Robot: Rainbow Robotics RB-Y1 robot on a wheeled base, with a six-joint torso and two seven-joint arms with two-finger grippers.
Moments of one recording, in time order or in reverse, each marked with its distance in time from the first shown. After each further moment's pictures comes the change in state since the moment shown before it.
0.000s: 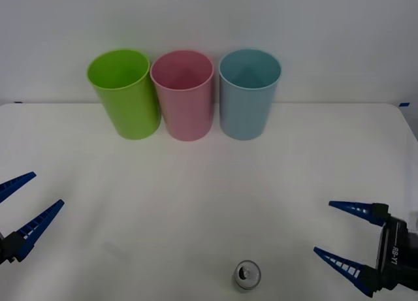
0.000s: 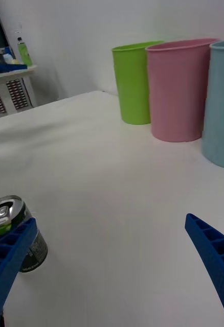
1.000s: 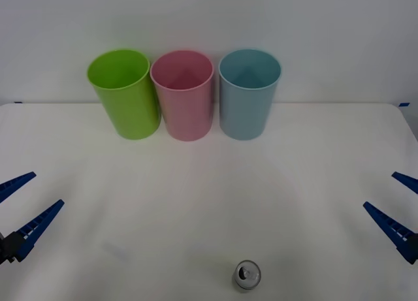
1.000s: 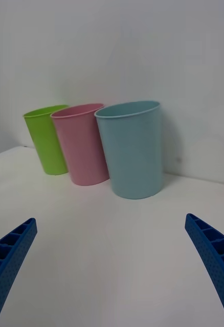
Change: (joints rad) right arm 0.069 0.106 -0.238 -0.063 -0.140 0.117 -0.111; left arm 0.000 0.000 0.000 0.000 0.000 0.000 0.000
